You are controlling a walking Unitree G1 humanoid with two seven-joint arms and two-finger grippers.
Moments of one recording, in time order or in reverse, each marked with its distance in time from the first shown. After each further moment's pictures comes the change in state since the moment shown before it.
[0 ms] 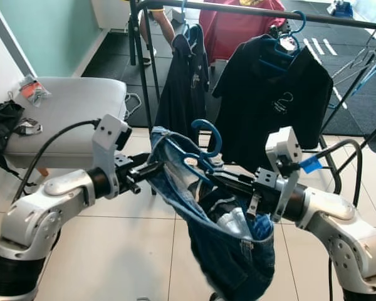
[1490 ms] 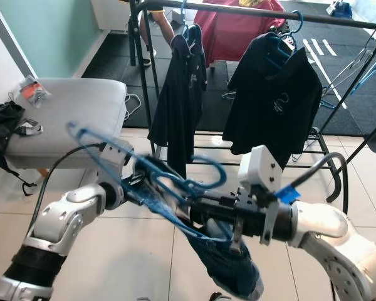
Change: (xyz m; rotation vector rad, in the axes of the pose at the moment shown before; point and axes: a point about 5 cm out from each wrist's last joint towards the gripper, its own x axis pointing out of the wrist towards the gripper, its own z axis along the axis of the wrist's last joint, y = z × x) left arm 0.022 0.026 -0.068 -0.074 0.229 0.268; right arm 0.010 0.041 -0.001 -0.102 0.114 0.116
